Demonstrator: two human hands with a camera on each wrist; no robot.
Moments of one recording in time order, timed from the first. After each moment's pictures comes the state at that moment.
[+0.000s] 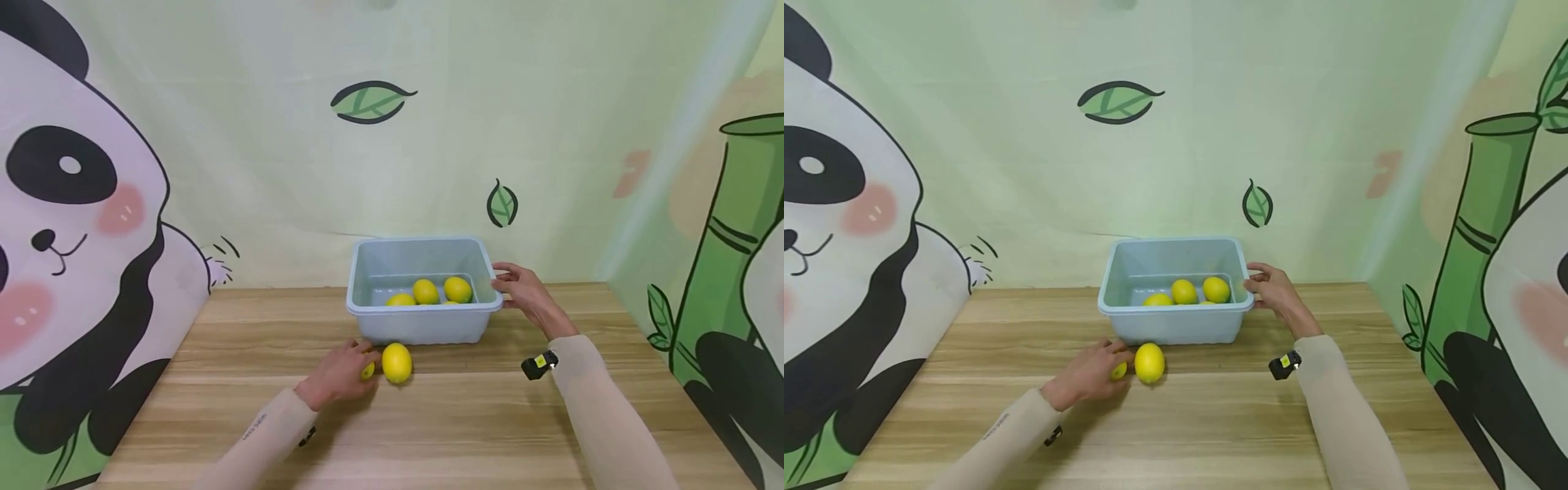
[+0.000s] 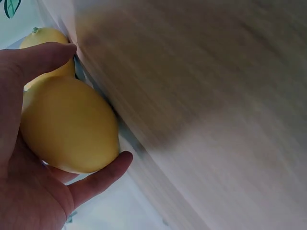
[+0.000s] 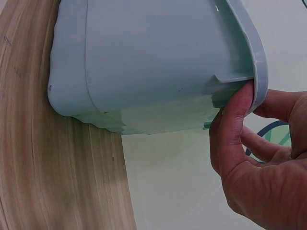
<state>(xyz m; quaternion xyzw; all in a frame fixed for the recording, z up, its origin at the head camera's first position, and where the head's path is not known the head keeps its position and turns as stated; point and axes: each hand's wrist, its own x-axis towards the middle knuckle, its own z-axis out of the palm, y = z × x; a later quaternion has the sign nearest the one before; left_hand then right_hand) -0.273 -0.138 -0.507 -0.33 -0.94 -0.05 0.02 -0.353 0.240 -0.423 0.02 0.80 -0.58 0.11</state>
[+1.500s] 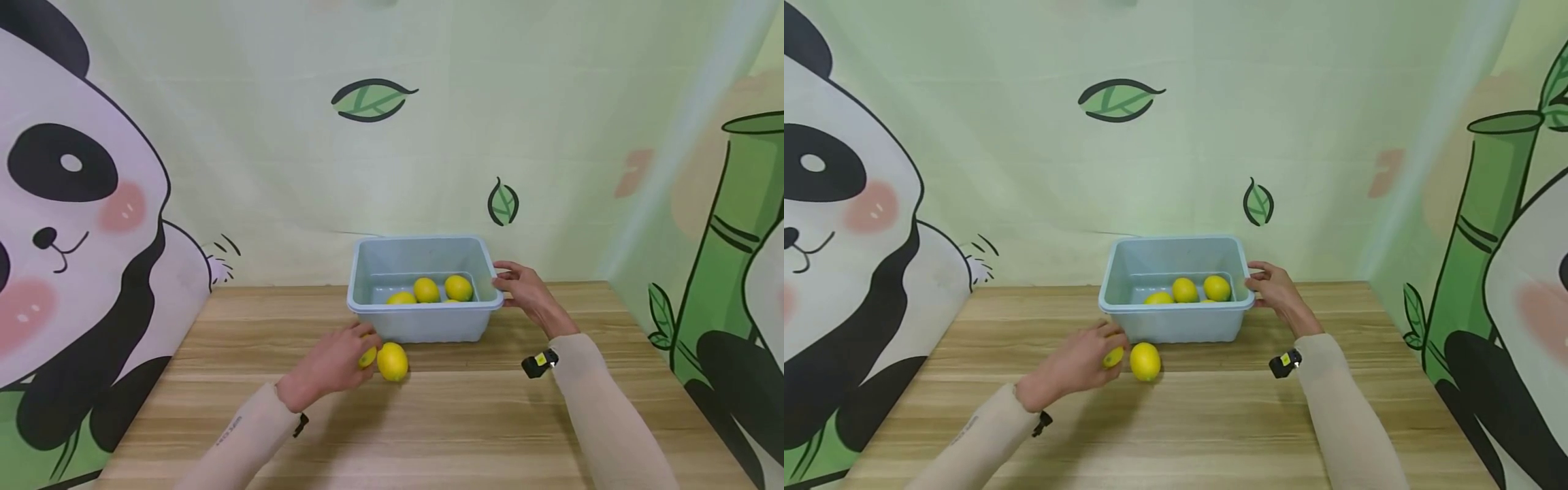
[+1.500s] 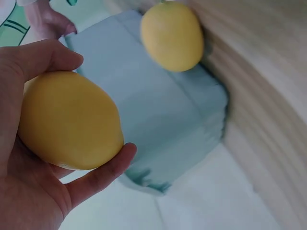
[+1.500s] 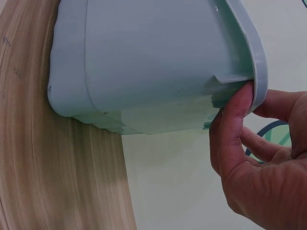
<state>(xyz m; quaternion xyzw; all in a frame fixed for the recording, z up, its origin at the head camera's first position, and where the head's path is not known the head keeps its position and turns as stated) -0.243 -0.134 -0.428 -0.37 -0.92 -0.06 0.10 -0.353 0.241 -0.423 0.02 0.80 -0.59 0.11</state>
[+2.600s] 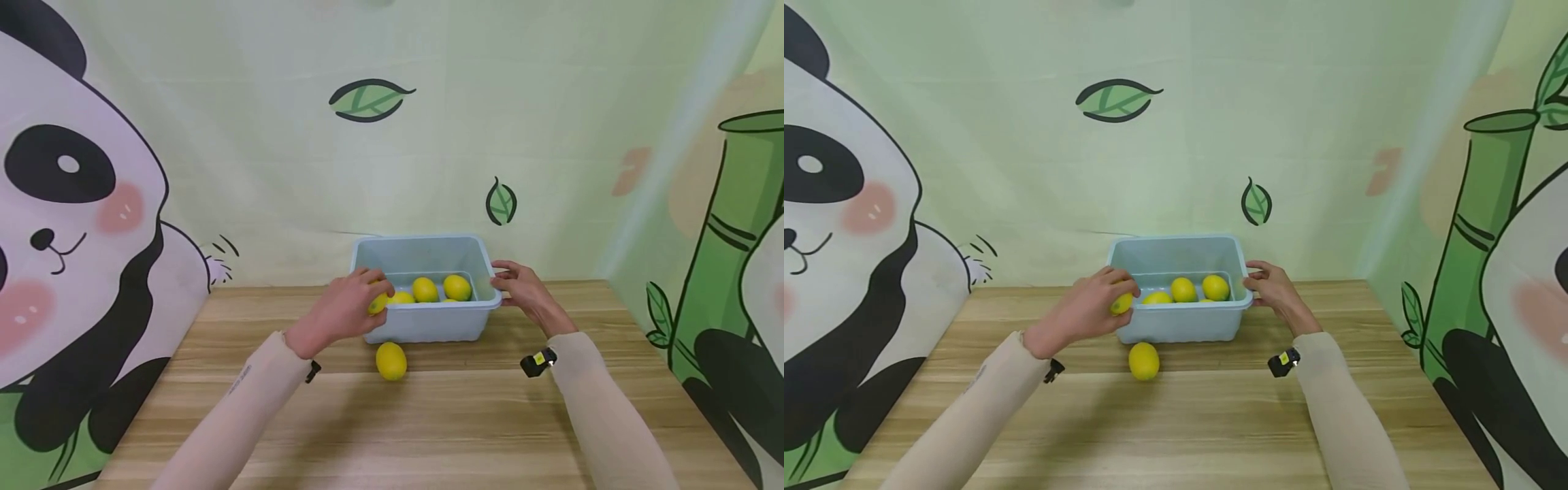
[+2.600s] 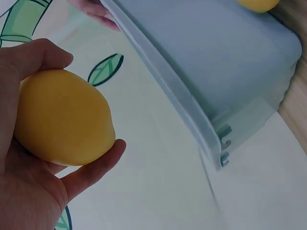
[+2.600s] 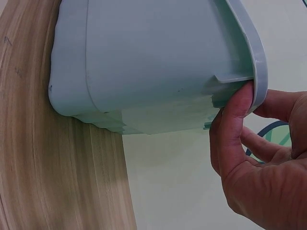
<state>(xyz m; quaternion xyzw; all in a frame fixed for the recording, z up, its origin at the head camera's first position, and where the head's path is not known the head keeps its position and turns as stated) -0.280 -0.113 -0.358 -0.38 -0.91 -0.07 0.17 -0.353 0.240 -0.423 0.02 0.80 -0.59 0.11</state>
